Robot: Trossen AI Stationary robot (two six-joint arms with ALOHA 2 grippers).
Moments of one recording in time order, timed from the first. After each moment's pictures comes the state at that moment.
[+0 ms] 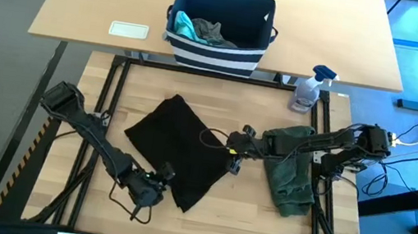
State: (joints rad) left arm -0.62 1.65 0.84 -0.24 -0.45 0.37; right arm 0.08 1.57 0.86 -0.15 0.20 0.31
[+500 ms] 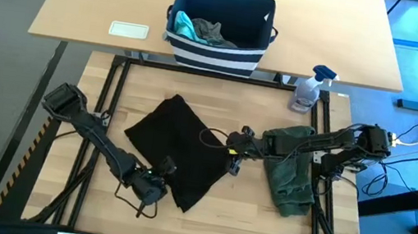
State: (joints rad) left arm -0.60 1.68 0.85 -0.30 -0.53 0.32; right arm 0.08 1.57 0.86 -0.13 0.16 0.32
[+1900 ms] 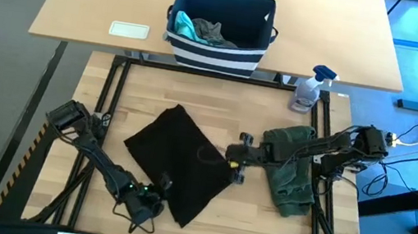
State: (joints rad) left arm -0.76 1.89 0.85 -0.10 -0.58 0.12; right arm 0.16 1.61 0.86 -0.20 0.18 0.17
